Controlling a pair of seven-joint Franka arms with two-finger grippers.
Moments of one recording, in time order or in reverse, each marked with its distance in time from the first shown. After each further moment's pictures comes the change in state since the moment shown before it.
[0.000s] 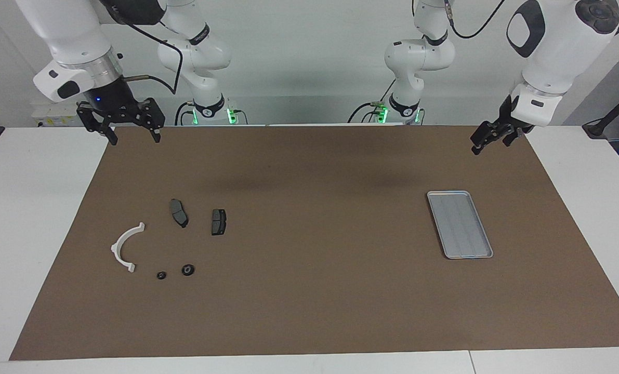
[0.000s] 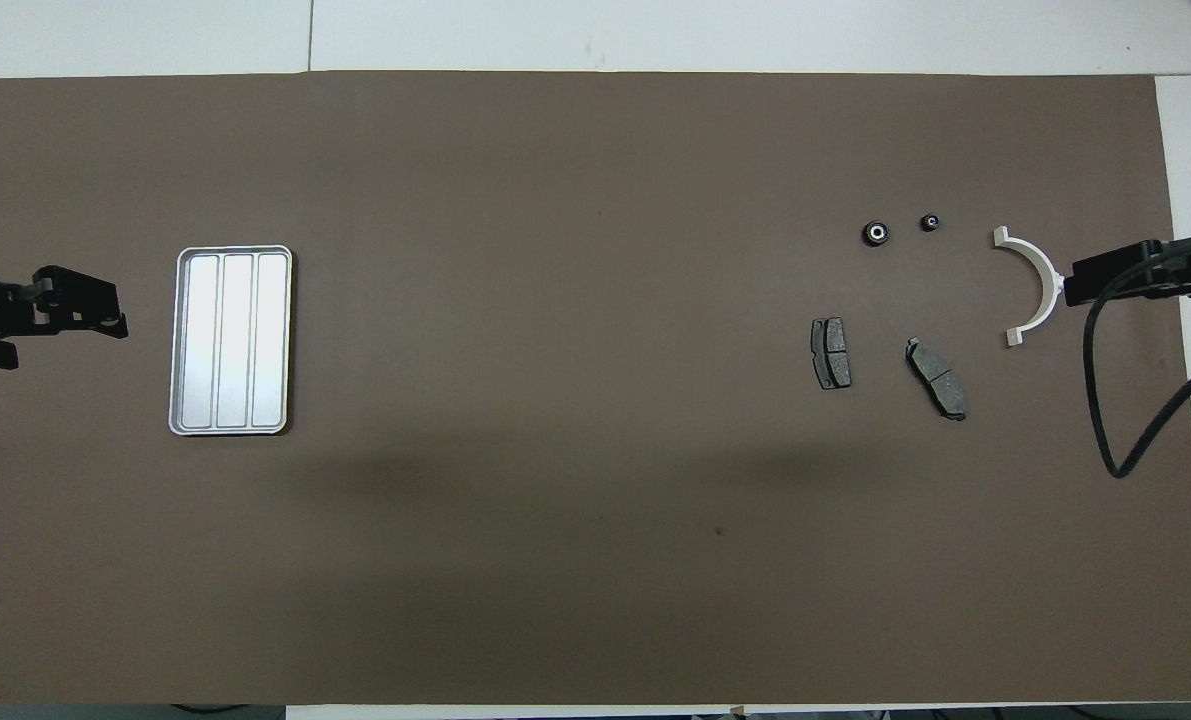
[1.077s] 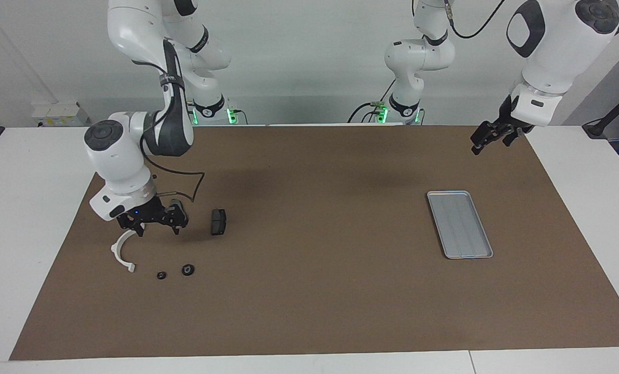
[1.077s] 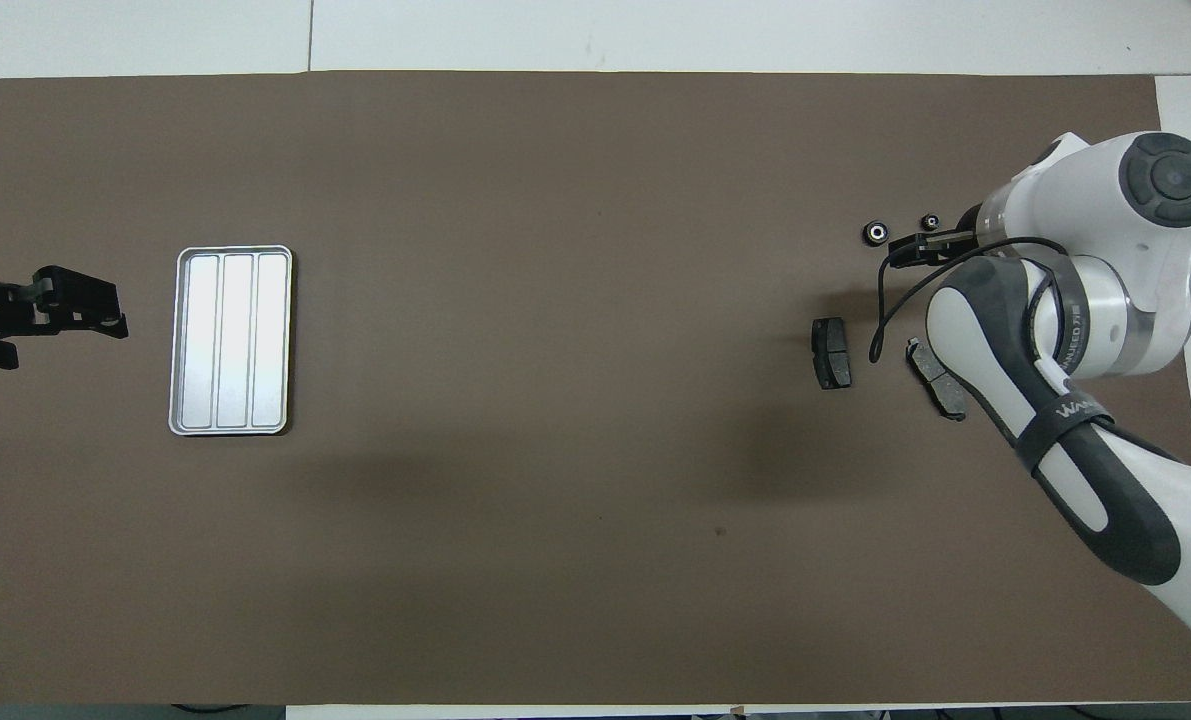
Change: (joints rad) left arm 0.000 0.000 0.000 0.000 0.000 0.000 0.000; right arm 0.010 0.350 -0.001 -0.295 -0.041 0.691 0.041
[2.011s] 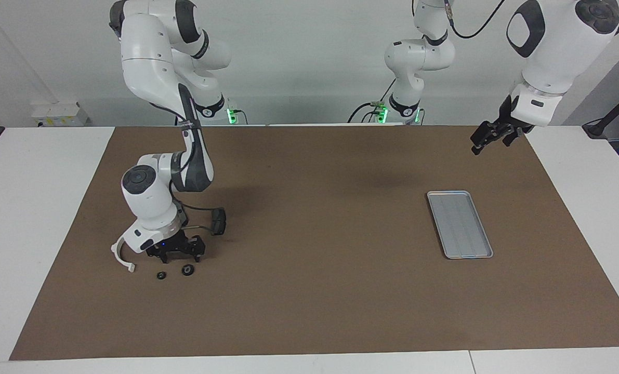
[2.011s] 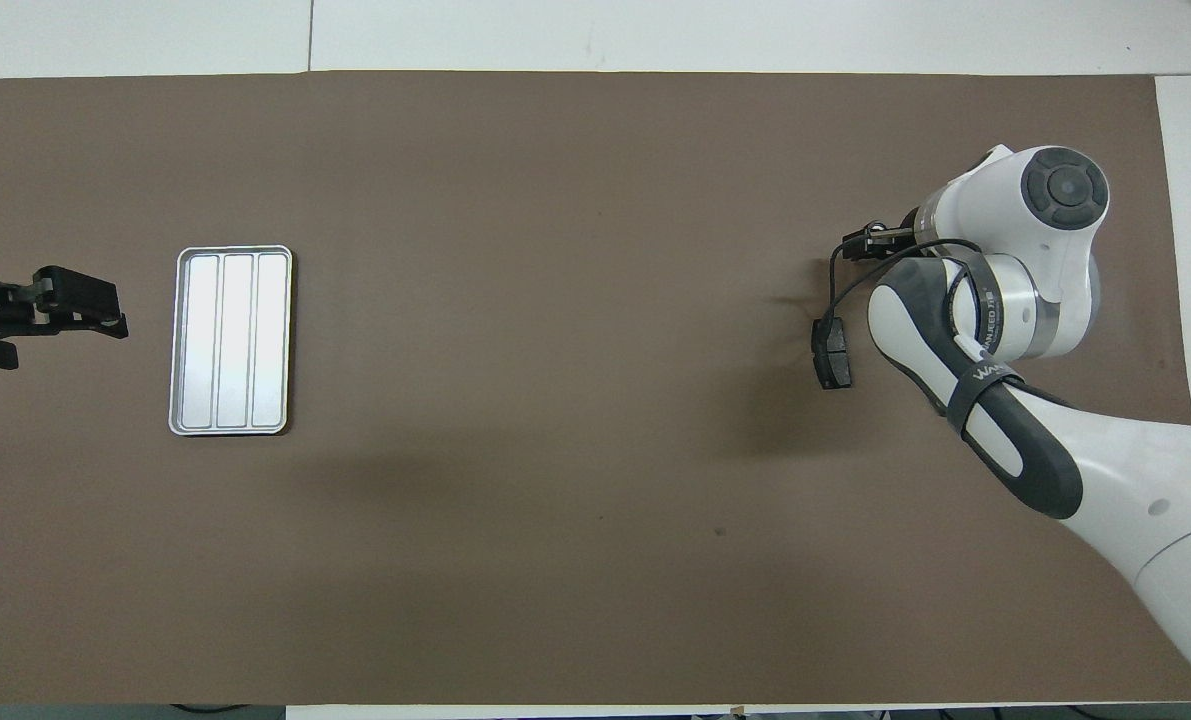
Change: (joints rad) left arm 0.000 0.000 0.000 0.000 0.000 0.000 0.000; right arm 0.027 0.164 0.000 0.105 0.000 0.072 0.102
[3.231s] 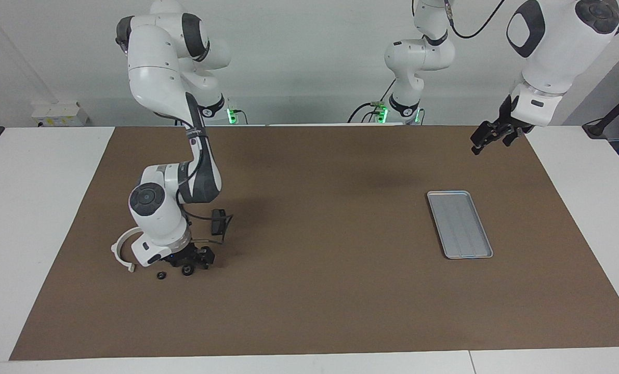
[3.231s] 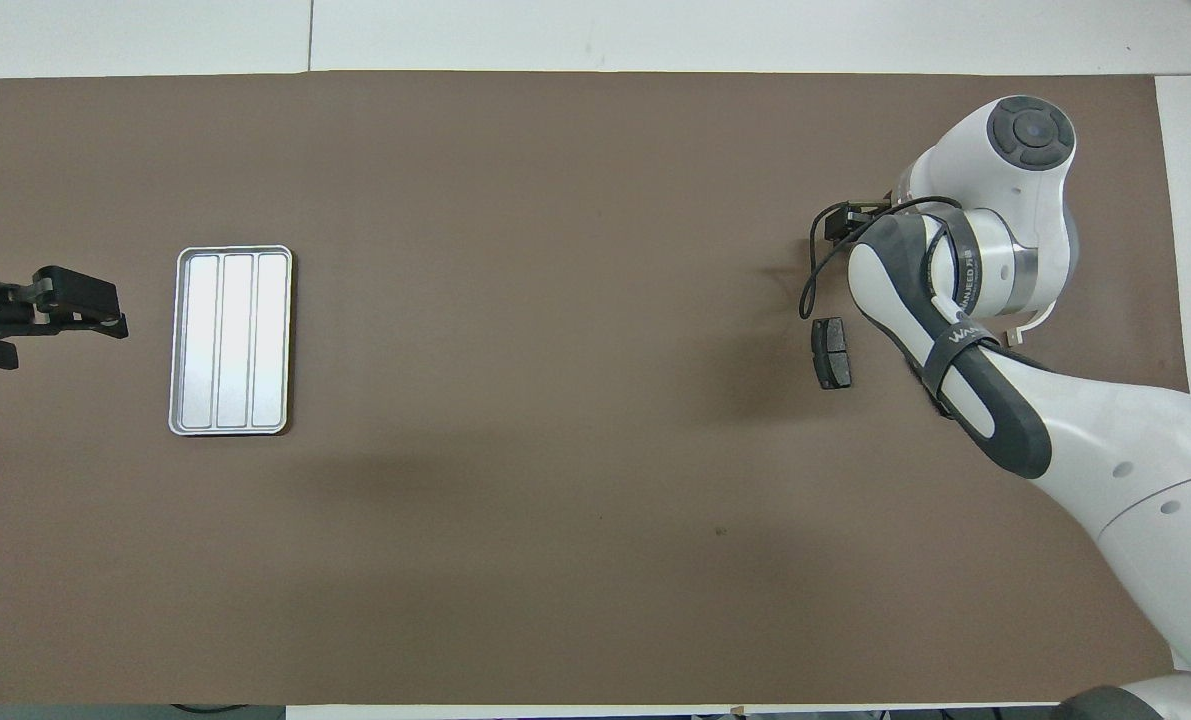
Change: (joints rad) left arm 0.000 0.000 0.000 0.000 0.000 0.000 0.000; right arm 0.024 0.105 -0.002 0.164 0.000 -0.154 0.095
